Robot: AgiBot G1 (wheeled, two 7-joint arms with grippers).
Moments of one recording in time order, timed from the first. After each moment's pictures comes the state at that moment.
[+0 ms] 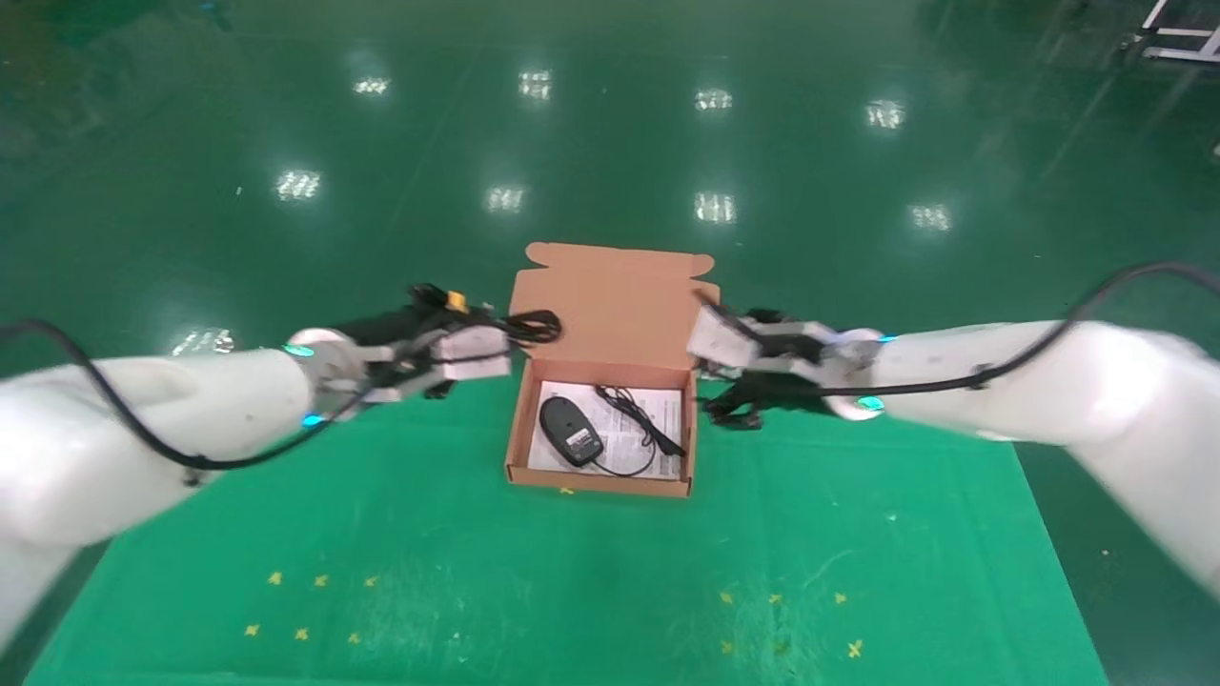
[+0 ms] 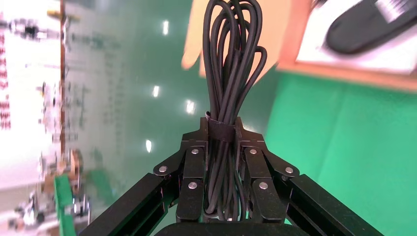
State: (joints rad) left arm -1.39 1.10 0.77 -1.14 2.37 0.69 -0.40; right arm 1.67 -1.17 -1.30 0.68 -1.54 -0.58 0.28
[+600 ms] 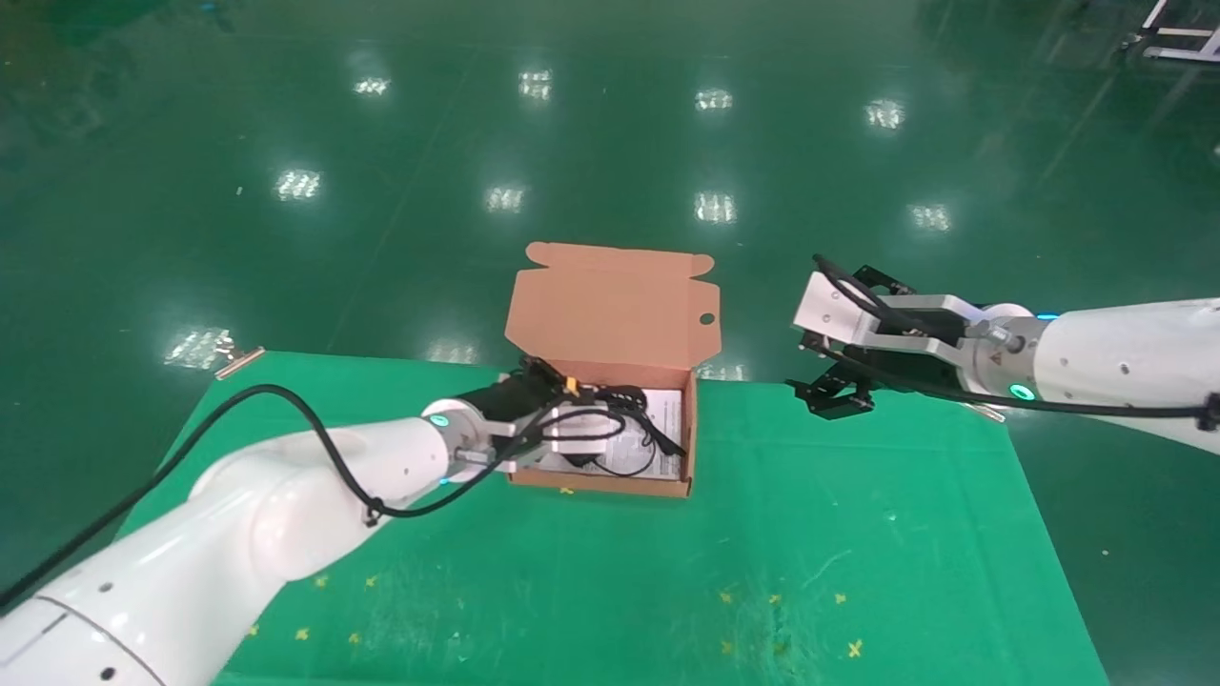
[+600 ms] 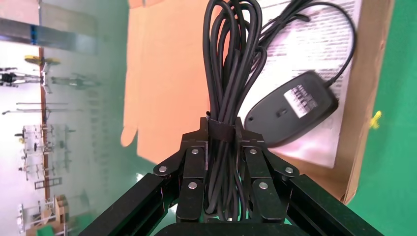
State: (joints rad) left arm -1.37 1.33 0.90 -0.79 2.19 0.46 -0.13; right arm 1.74 -0.86 -1.35 1.09 -1.76 -0.61 0.61
